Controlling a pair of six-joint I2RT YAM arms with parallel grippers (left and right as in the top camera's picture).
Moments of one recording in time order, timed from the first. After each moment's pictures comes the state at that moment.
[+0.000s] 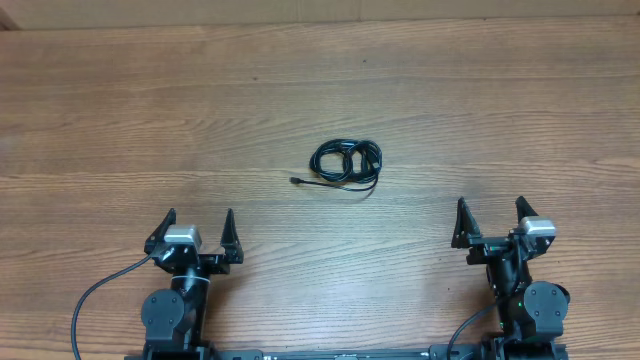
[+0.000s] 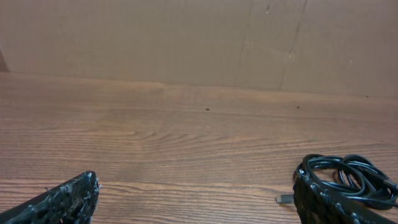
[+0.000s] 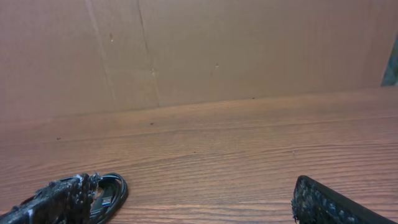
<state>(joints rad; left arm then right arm) -0.02 0.02 0.01 -0.08 0.02 -0.10 -0.01 0.01 0.02 -0.03 -0.06 0.12</state>
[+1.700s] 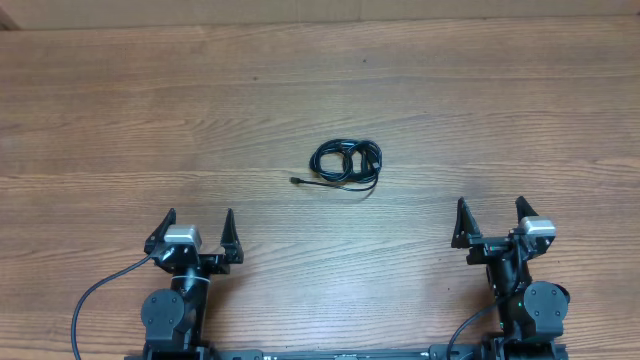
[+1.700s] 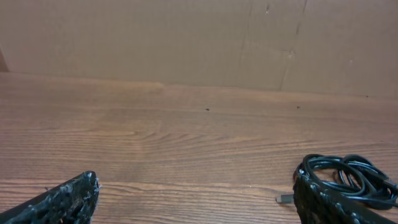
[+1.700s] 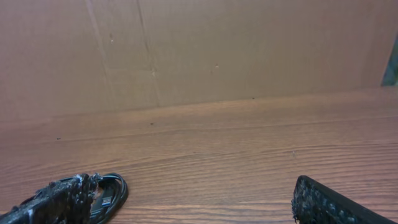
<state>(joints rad) -0.02 0.02 0.01 -0.08 0.02 -0.10 -0.01 0.01 0.02 -0.03 -0.06 0.12</state>
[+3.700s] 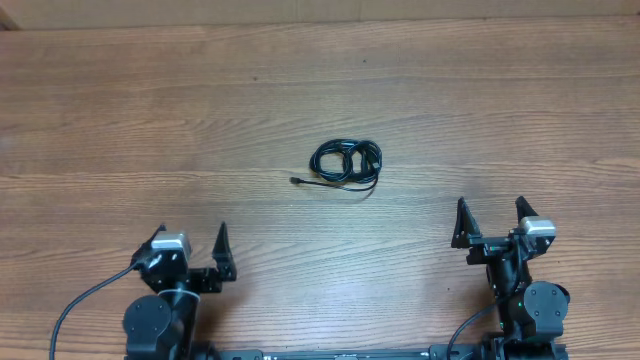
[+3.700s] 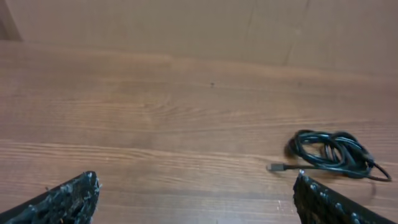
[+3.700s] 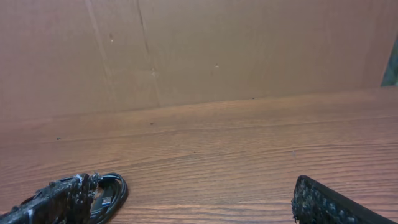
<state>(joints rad) -0.02 0.02 0.30 -0.54 0.00 -0.12 -0.01 0.01 0.02 -0.03 -0.06 0.12</state>
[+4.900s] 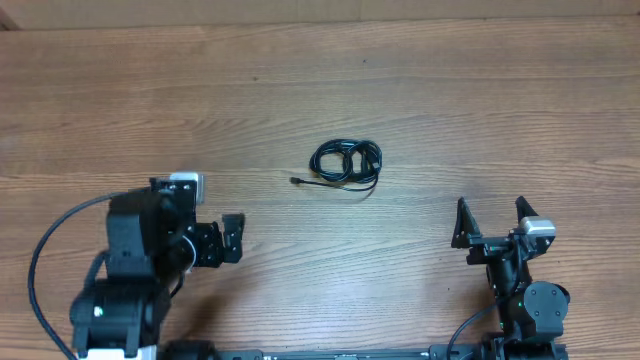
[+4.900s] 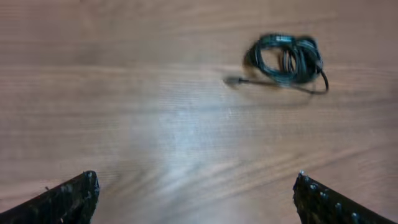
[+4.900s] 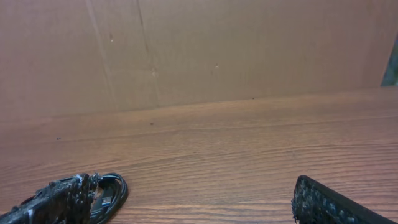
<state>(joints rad) -0.02 0.80 0.91 -0.98 0.21 -0.09 -0.01 0.01 0.02 -0.04 -0.06 0.12</state>
